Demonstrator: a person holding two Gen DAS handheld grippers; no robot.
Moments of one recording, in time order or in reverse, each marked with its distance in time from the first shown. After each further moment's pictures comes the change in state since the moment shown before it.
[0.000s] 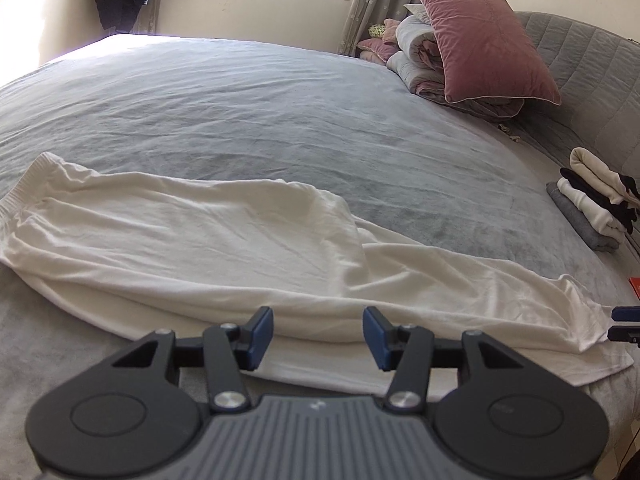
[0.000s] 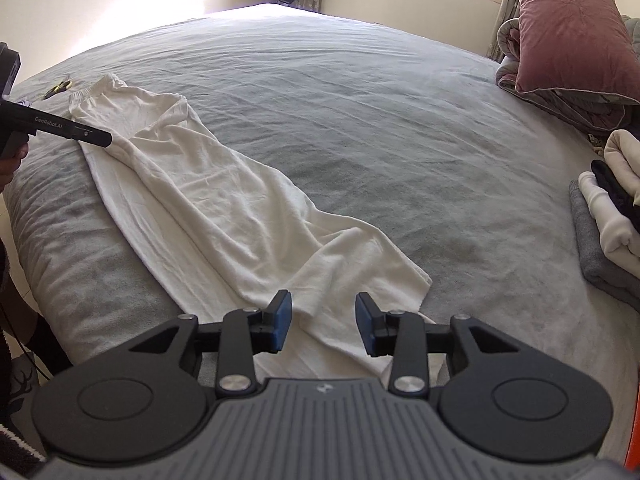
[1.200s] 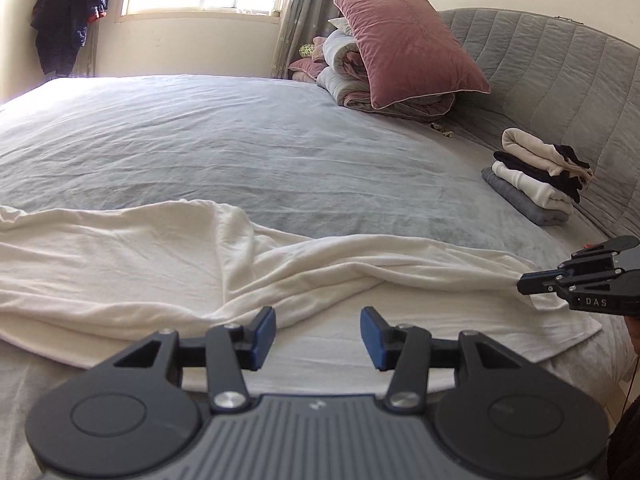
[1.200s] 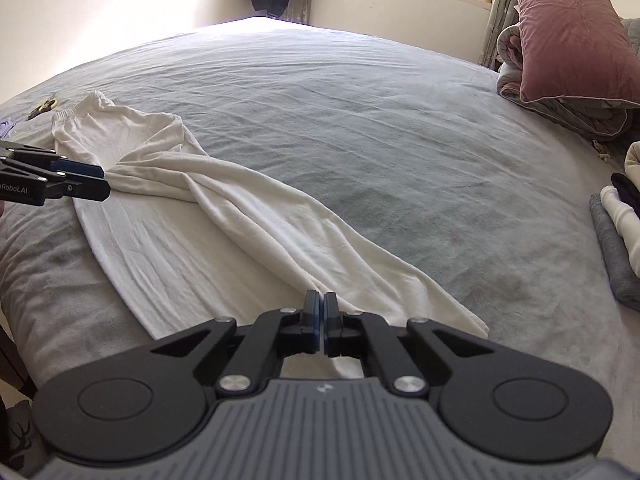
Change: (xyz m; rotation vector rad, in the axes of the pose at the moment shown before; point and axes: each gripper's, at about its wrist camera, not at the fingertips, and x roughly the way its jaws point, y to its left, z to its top) left arm -0.003 -0.033 -0.014 0.103 -0.091 -0.106; right arm 0.029 0.022 0.028 0.064 -0.069 -0.049
